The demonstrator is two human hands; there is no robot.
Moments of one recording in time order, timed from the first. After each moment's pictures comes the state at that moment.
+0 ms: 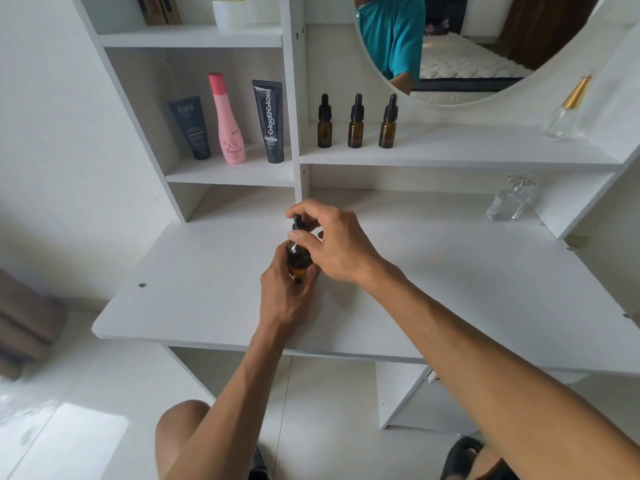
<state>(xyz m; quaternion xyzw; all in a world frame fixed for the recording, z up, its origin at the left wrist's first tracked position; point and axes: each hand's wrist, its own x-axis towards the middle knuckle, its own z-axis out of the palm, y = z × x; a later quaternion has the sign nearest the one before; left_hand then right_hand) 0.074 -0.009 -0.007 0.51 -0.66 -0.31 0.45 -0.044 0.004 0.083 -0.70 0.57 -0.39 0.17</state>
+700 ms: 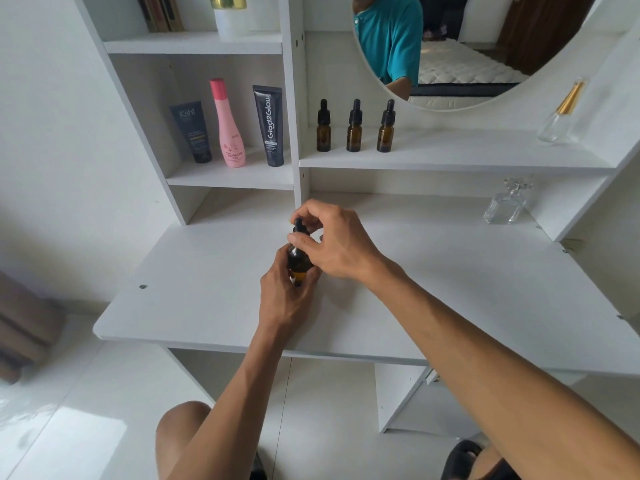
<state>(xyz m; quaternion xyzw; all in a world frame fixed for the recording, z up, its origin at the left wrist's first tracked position) 0.076 -0.009 -0.012 0.49 -0.66 -0.33 0.46 -0.046 0.002 0.087 -0.69 0.59 -0.38 0.16</state>
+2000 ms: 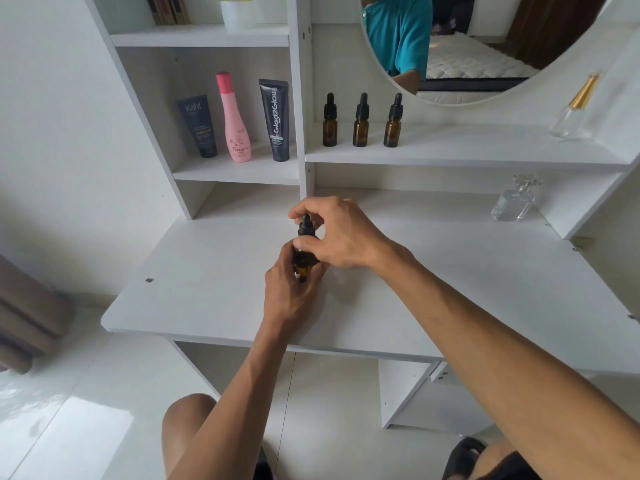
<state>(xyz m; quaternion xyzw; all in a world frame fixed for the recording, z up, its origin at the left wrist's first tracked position) 0.076 -0.005 -0.010 0.49 -0.66 -0.34 0.46 -0.049 -0.001 0.100 -0.73 0.59 -0.29 0.16</state>
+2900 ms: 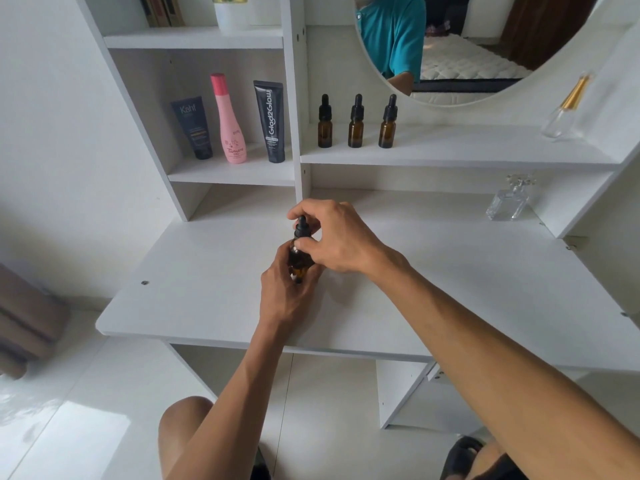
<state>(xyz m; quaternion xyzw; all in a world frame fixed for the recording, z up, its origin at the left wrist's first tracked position) 0.077 -0.007 -0.011 0.50 -0.67 -0.33 0.45 -0.047 0.001 0.095 -0.72 0.61 -0.30 0.16</state>
